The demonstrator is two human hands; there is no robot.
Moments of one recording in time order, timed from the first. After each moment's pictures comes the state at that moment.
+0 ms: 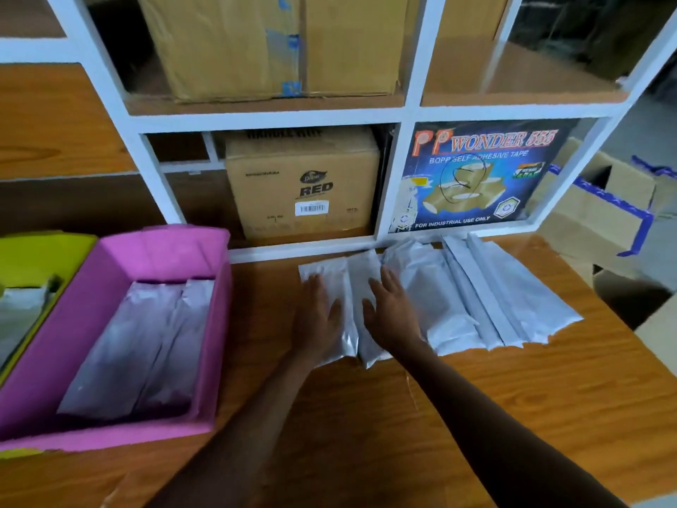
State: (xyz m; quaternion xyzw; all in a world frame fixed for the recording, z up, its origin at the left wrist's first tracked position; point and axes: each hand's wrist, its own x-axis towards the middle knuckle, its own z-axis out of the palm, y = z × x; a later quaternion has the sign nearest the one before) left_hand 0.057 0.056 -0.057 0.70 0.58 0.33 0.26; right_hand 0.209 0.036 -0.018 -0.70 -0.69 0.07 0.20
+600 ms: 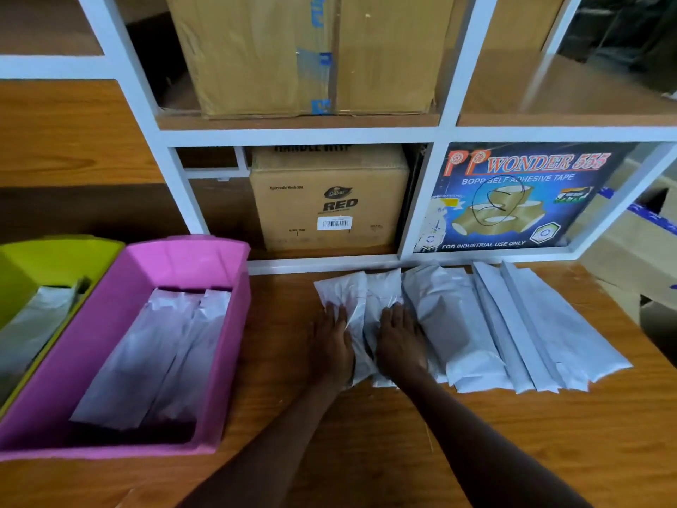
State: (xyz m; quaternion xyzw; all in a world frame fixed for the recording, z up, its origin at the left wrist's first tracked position) left_hand 0.071 0.080 -0.110 0.69 0.66 0.26 0.14; right_hand 0.204 0.064 -0.066 -0.73 -0.68 0.10 0.01
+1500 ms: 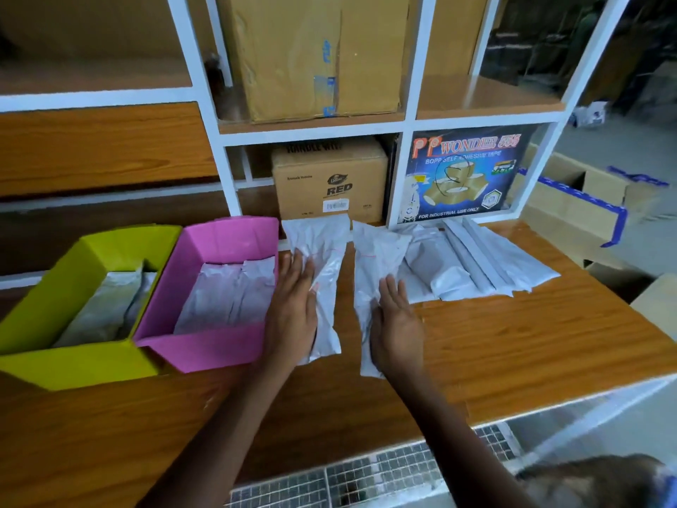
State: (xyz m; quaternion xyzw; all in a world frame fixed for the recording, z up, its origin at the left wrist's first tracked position) left_hand -0.072 -0.106 0.044 0.77 0.47 0.42 0.06; right_hand 0.094 -0.156 0.030 -0.68 -0.62 0.03 0.40
